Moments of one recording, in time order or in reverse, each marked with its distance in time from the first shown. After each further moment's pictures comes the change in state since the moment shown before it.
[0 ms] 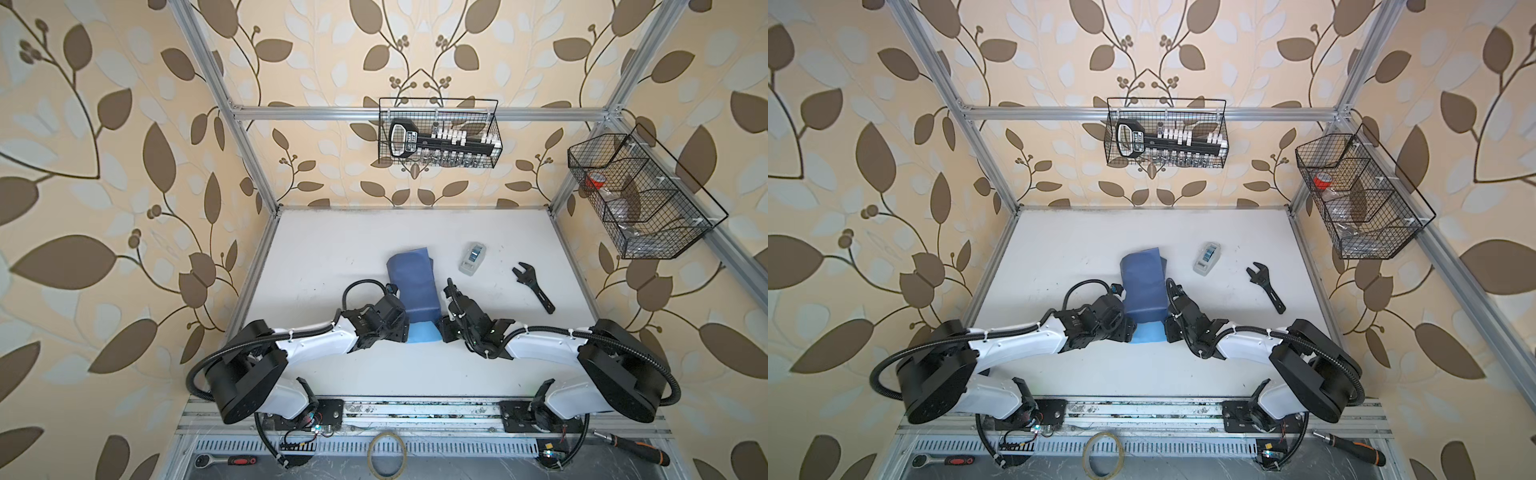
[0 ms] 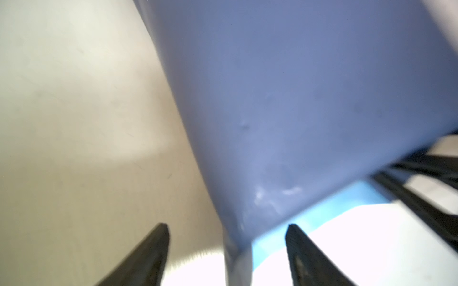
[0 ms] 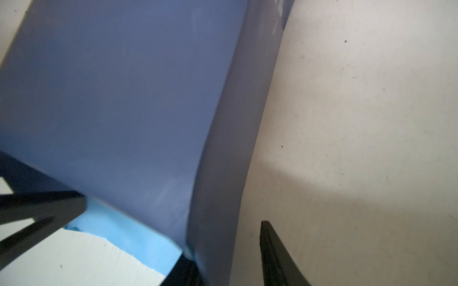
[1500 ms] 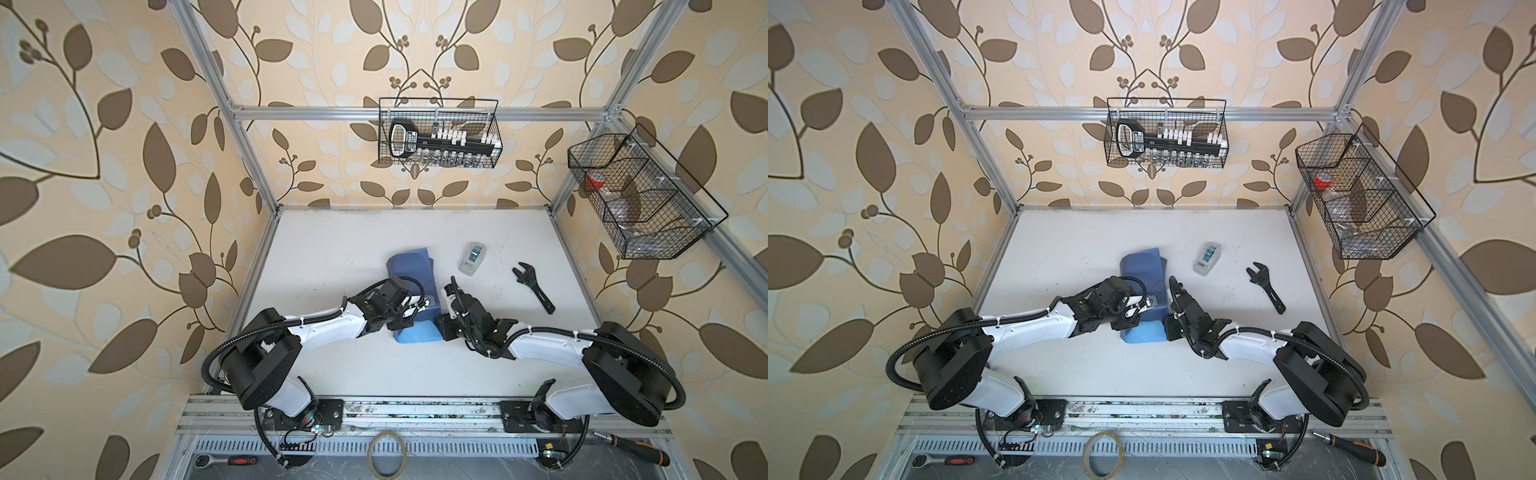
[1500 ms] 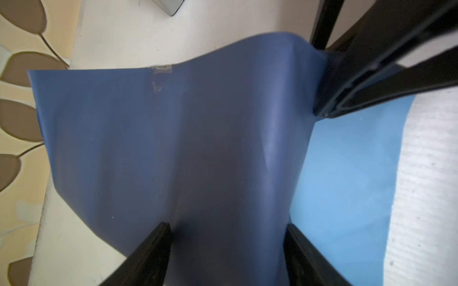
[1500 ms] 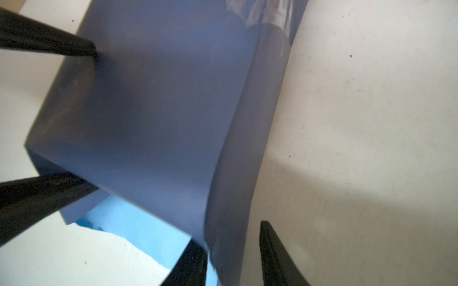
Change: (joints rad) left arm 0.058 0.136 0.139 0.095 0.056 1.262; right arm -0.021 -0.054 -0.014 0.023 -0.051 0.005
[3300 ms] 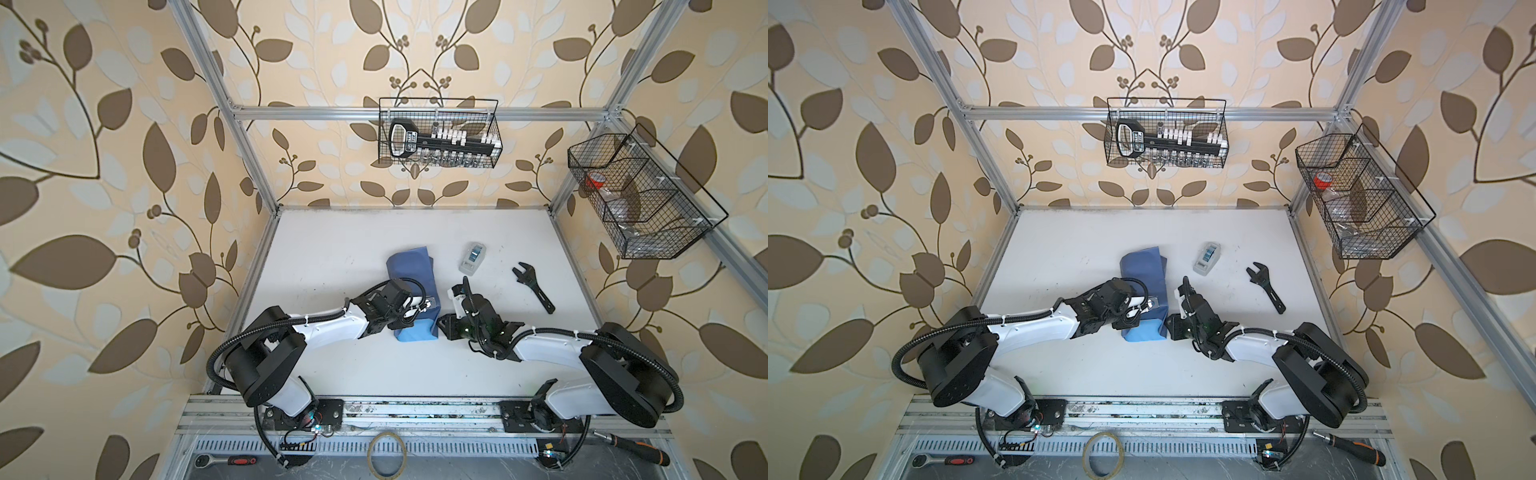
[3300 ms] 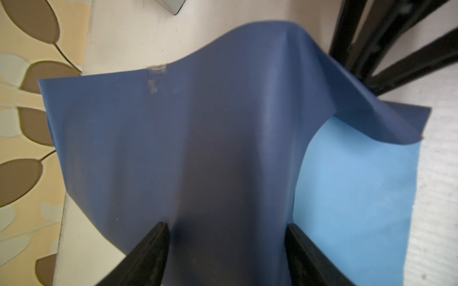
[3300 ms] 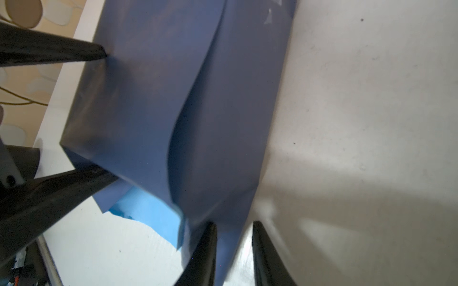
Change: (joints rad) left arm -0.004 0.027 -0.010 0.046 -0.047 0.046; right arm -0.077 0.019 -0.076 0.143 -0.181 0.087
